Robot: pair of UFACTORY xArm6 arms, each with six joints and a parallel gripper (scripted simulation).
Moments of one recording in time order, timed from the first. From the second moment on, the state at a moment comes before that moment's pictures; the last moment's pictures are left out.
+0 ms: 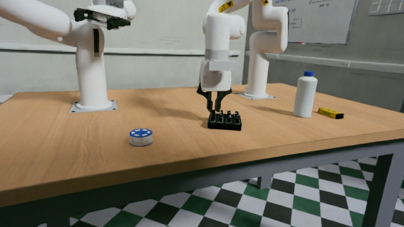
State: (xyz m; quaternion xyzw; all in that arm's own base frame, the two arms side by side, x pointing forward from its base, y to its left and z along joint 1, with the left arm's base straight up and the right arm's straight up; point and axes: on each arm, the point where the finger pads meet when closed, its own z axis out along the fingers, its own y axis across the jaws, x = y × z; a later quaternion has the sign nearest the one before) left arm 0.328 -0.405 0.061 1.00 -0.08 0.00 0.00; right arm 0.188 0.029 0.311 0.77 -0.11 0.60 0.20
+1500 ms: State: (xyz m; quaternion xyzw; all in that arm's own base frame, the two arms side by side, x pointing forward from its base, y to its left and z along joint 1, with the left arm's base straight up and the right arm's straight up) left arm 0.328 -0.405 0.052 1.00 -0.08 0.00 0.00; right arm 0.188 0.029 0.311 0.77 -0.11 0.60 0.20
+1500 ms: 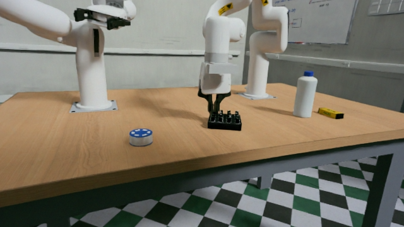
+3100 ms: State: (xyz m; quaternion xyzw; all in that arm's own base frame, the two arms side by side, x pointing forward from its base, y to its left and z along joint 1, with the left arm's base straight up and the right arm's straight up) left arm 0.328 -0.405 0.052 0.95 0.31 0.00 0.00; right arm 0.188 0.029 0.311 0.77 -0.11 0.60 0.20
